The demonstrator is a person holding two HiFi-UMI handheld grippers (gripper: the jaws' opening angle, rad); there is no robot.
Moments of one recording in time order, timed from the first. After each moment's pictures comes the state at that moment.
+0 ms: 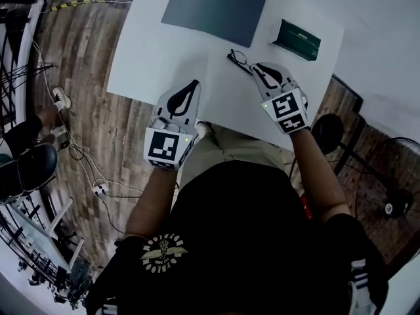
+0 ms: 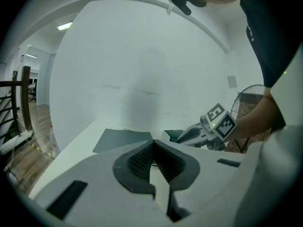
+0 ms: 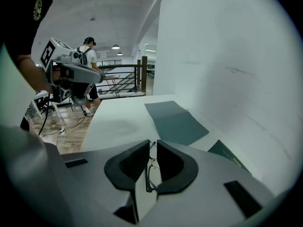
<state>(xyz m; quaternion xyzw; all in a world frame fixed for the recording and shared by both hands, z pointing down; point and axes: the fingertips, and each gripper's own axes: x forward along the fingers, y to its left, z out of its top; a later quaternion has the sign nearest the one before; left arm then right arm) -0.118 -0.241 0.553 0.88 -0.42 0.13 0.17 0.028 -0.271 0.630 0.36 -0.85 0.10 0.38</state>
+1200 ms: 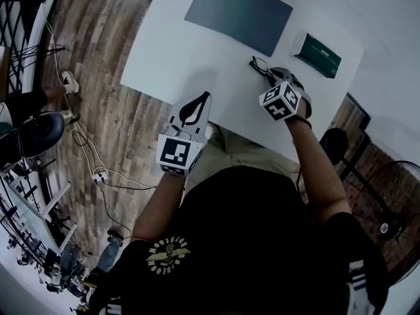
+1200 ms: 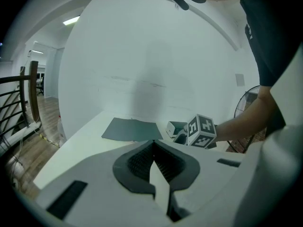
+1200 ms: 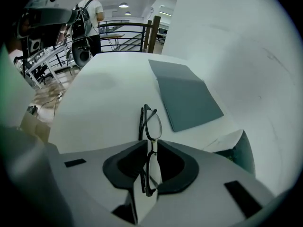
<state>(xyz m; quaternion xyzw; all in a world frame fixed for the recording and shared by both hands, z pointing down) -0.145 -0.227 0.587 0.86 -0.44 0.16 0.21 0.031 -0.285 0.747 0.30 -0.76 0.09 0.58</state>
